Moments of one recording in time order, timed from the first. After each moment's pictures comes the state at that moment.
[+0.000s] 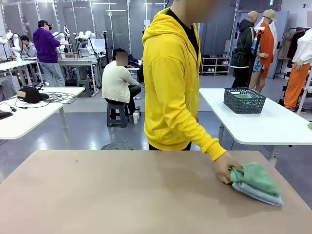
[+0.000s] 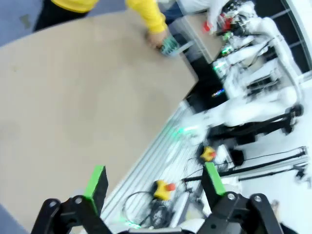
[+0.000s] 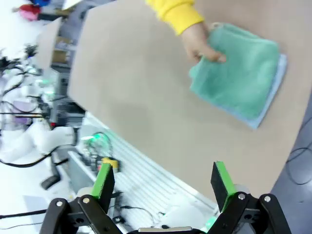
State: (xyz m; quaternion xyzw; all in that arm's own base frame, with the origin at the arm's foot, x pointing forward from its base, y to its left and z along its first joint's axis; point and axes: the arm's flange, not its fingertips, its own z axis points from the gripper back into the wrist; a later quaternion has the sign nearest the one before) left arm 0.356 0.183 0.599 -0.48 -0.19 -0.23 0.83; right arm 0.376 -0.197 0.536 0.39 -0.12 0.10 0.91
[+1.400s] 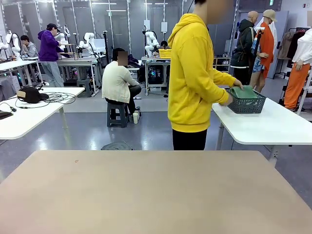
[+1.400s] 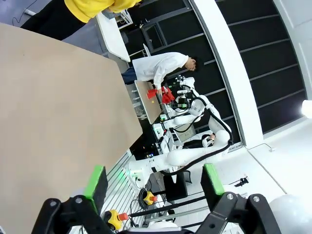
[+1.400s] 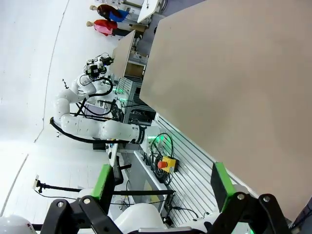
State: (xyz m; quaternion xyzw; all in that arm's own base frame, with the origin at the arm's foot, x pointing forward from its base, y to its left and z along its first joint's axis) left arm 0.311 0.325 0.478 -0.64 -0.23 -0.05 0.73; right arm 0.307 -0.264 0.492 0.57 -0.13 0.06 0.81
